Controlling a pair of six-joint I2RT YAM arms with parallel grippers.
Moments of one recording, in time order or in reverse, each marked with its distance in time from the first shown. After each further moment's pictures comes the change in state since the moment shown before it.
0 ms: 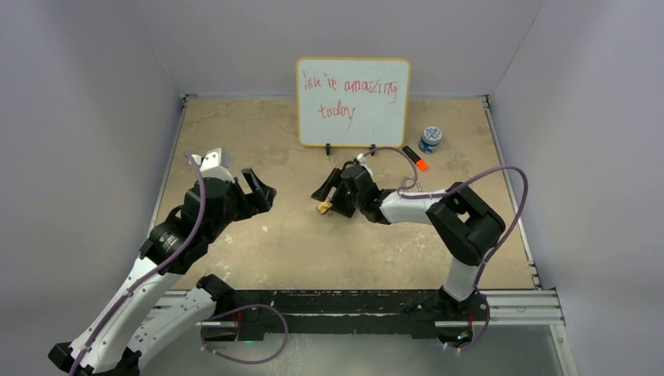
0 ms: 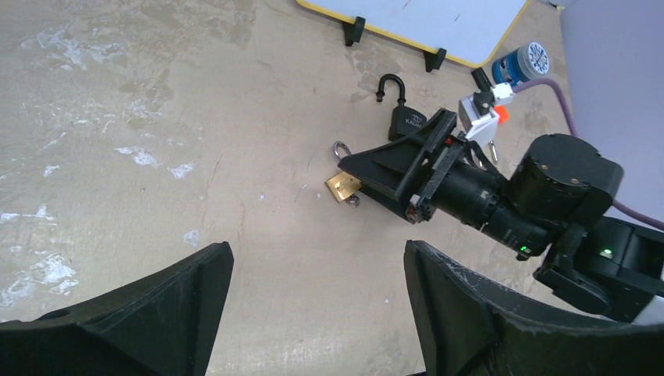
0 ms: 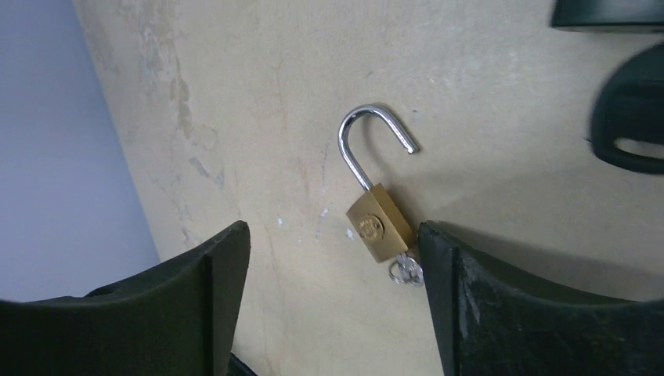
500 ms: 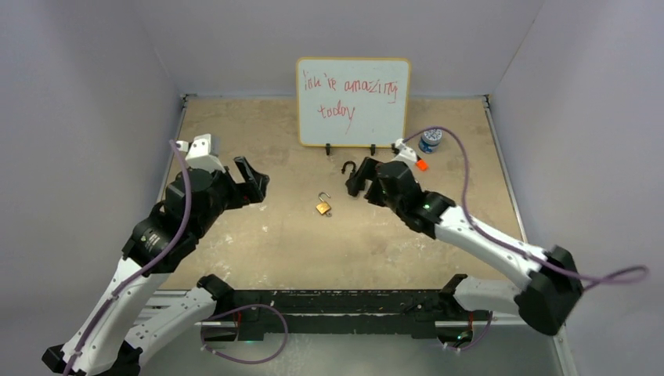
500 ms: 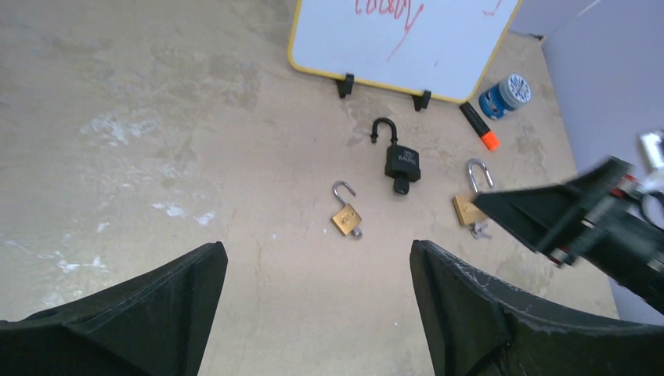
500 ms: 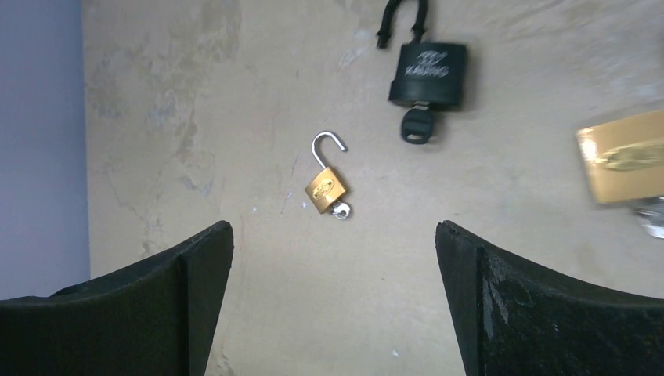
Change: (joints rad) left arm 0.000 0.033 0.142 -0.029 -0.027 0.117; right arm 0.003 -0.532 -0.034 -0.459 0.291 -0.253
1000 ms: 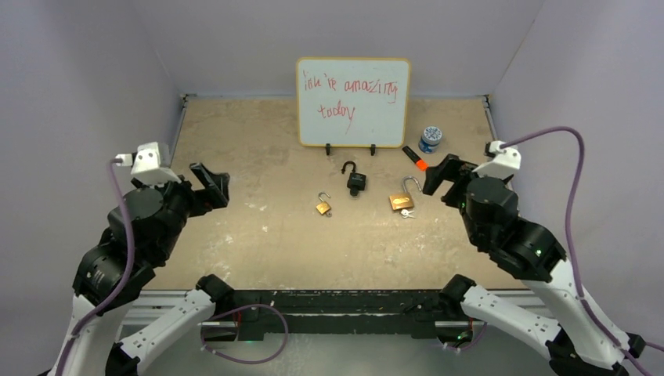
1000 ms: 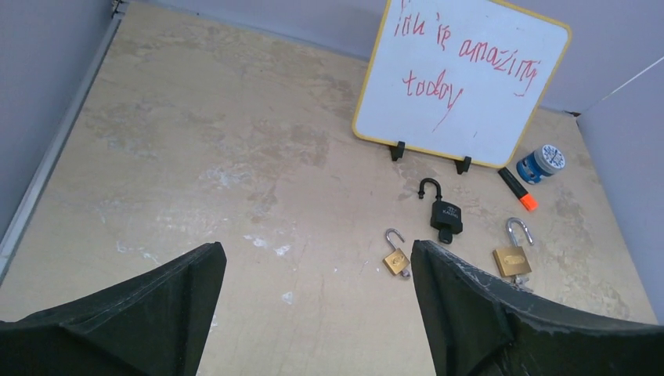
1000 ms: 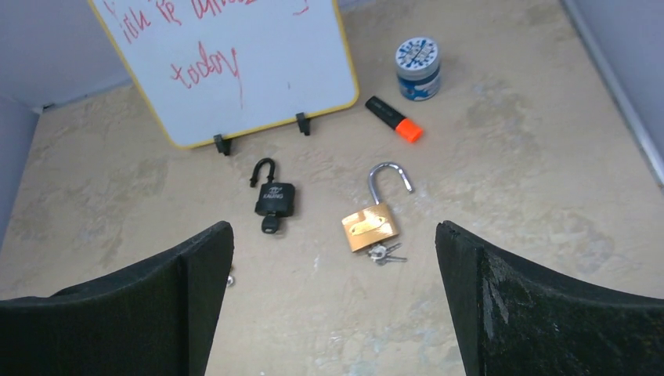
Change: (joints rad) left arm 0.000 -0.084 0.216 -0.183 -0.216 0.124; right arm 0.000 -0.555 0.272 -0.604 0.470 -0.323
